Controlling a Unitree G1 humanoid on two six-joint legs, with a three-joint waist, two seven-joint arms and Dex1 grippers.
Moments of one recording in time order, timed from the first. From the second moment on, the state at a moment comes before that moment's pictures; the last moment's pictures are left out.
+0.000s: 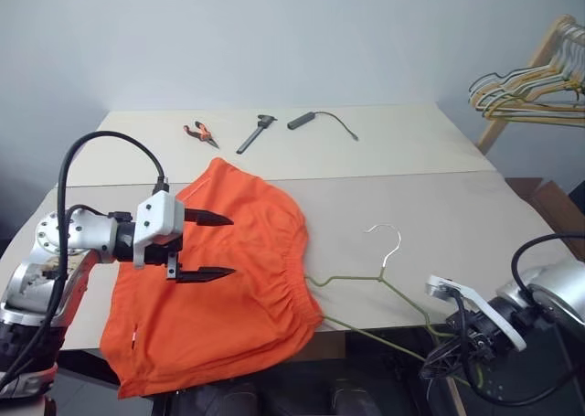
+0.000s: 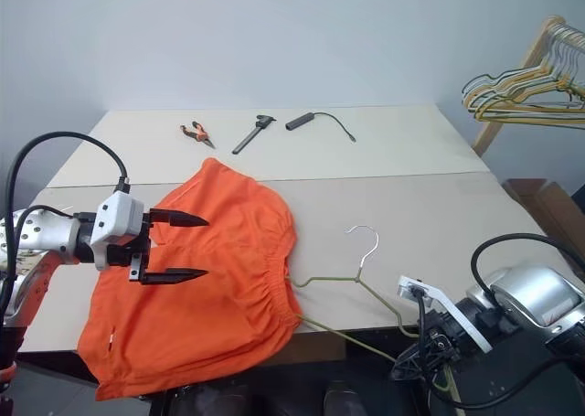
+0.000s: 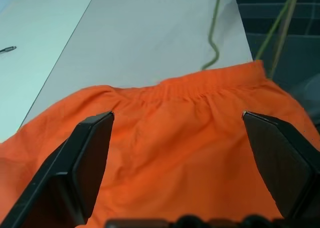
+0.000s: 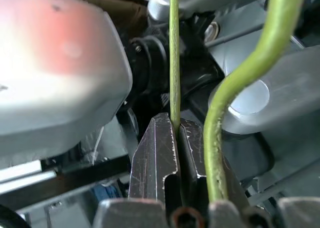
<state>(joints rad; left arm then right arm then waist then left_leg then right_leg) -0.28 0.92 0.07 -0.22 -0.46 0.27 -1.31 -0.37 -1.22 0.42 -0.26 0.73 1.28 1.49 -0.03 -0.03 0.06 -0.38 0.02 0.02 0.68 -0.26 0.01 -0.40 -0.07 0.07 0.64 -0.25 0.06</state>
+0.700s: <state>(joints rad) -0.27 0.94 0.07 -0.22 -0.46 0.26 -1.31 -0.62 -1.02 0.57 0.07 0.66 1.36 1.49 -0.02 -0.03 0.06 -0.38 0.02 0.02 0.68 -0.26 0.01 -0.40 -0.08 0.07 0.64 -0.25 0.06</state>
